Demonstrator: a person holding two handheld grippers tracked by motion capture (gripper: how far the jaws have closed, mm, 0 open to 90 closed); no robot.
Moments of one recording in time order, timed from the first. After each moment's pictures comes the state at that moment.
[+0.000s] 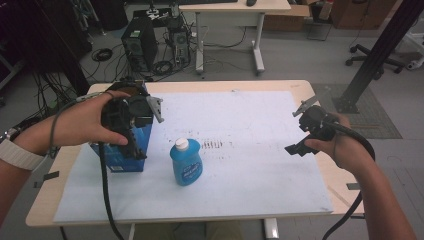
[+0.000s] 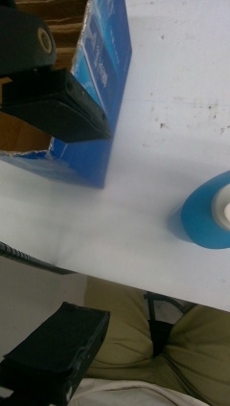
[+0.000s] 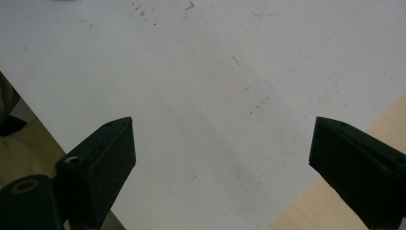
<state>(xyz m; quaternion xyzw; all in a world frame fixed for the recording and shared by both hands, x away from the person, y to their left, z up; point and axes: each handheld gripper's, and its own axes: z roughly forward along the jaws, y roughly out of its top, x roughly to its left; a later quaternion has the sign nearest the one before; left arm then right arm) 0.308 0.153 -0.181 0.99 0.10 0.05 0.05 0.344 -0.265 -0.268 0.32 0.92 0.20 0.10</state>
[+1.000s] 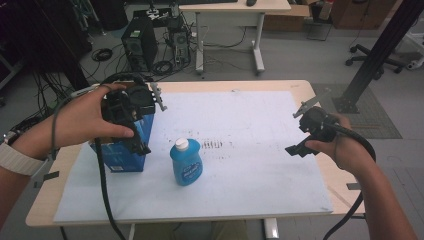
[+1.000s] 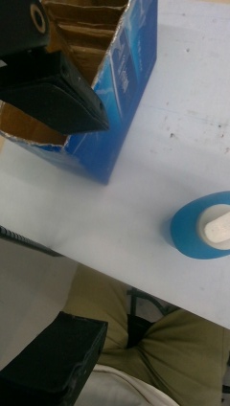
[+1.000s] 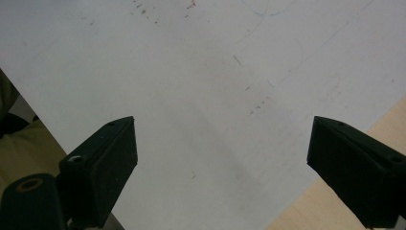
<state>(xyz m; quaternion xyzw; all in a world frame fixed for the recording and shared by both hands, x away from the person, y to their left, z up) 0.307 0.145 -0.160 0.98 0.19 0.06 0.06 0.342 -0.266 -0.270 0.31 0.92 0.20 0.10</state>
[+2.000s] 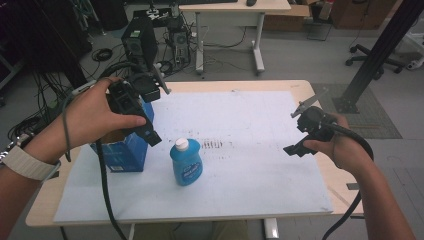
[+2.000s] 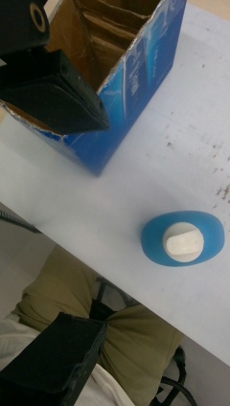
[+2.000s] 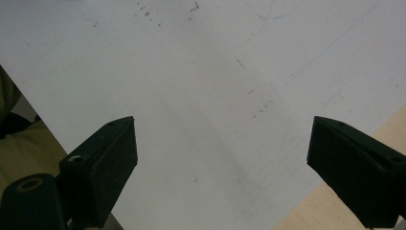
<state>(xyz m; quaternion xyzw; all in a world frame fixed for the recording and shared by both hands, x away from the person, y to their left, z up) 0.311 0.134 -0.147 0.95 0.30 0.06 0.08 0.344 -0.263 -0.271 0.30 0.93 0.20 0.10</state>
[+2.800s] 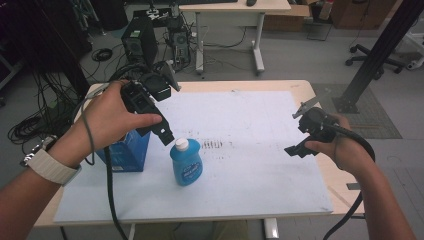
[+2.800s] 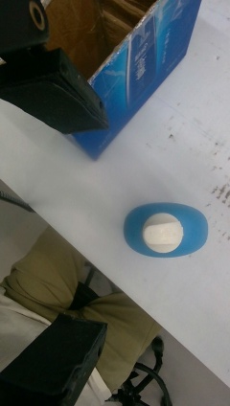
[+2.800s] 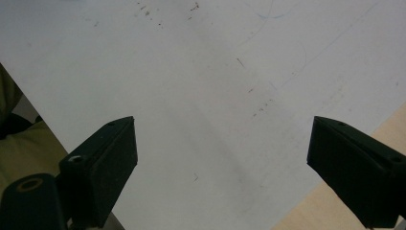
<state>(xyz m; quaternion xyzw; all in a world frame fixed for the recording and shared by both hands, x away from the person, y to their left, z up) 0.315 0.115 -0.151 0.93 0.36 0.05 0.08 0.342 -0.265 -0.271 0.31 0.92 0.20 0.10</state>
